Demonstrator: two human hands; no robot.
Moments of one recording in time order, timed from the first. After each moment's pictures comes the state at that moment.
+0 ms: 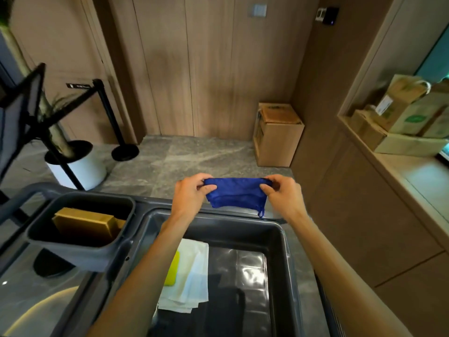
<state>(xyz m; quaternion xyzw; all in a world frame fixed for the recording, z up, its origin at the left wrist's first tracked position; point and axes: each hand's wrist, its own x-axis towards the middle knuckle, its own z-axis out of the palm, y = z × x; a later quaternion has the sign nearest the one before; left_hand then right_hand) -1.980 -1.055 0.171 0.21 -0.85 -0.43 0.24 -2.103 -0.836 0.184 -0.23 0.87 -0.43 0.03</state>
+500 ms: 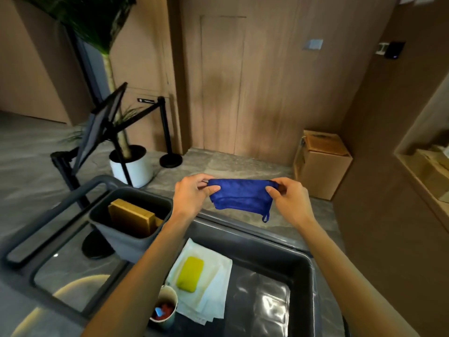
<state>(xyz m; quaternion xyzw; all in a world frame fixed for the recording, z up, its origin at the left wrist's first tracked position) -1.918 -1.087 0.221 0.29 -0.78 -0.44 0.33 -2.091 -0.900 0.227 -0.35 0.83 -0.44 0.02</state>
